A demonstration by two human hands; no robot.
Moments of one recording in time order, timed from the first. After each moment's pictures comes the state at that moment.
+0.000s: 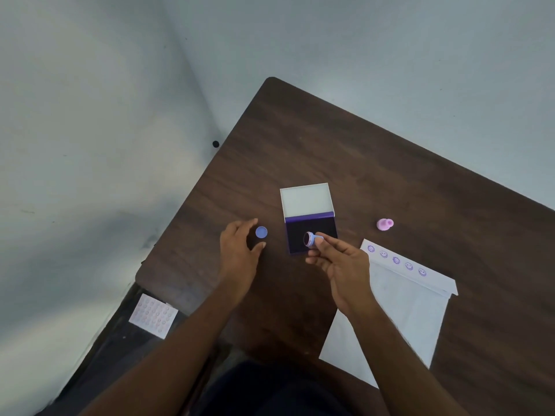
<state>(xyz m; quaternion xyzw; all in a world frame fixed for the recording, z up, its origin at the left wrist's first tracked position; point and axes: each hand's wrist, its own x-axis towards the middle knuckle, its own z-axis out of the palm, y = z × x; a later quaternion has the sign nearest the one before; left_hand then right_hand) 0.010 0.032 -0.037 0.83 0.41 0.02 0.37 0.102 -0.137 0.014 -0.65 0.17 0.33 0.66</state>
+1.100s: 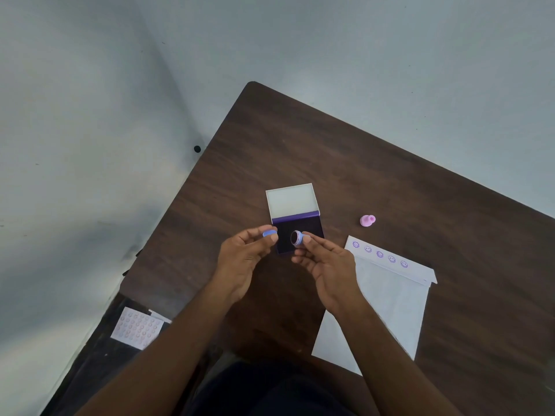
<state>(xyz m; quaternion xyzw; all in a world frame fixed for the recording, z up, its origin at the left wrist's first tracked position) 0.024 0.017 0.000 0.44 0.42 0.02 0.80 0.094 -0.134 0.026 -0.59 0.20 0.34 0.71</state>
